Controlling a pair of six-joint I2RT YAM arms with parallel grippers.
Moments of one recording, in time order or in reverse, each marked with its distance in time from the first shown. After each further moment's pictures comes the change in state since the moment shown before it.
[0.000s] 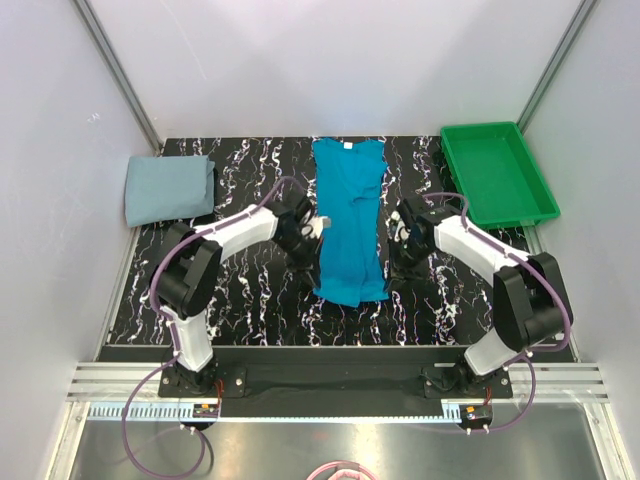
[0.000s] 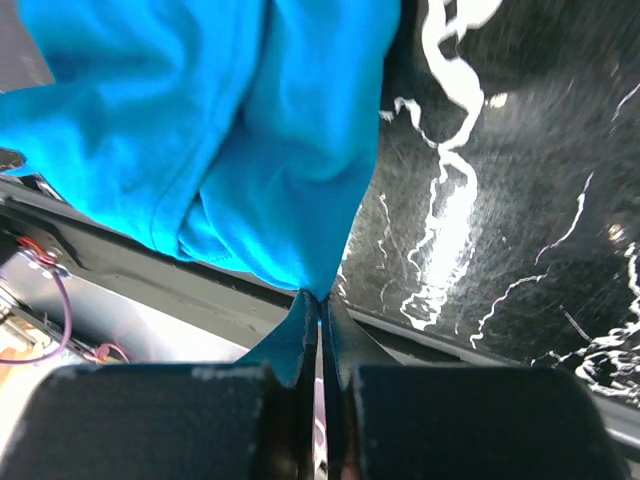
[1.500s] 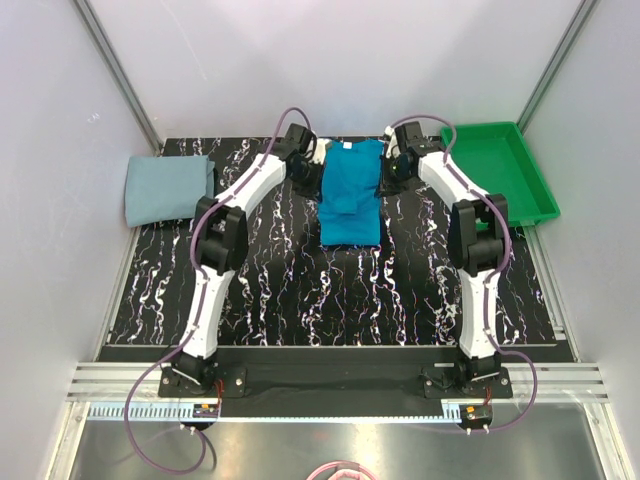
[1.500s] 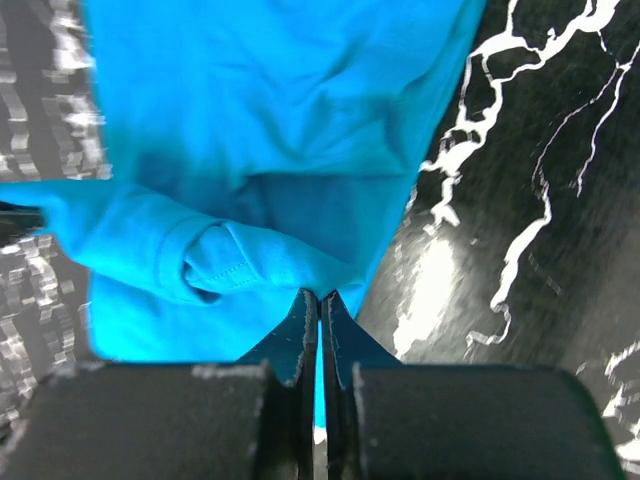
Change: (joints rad) left arm 0.159 0.521 0.927 -0.037 -0.284 0.192; right arm -0.159 0.641 0.872 0.181 0.101 -0.200
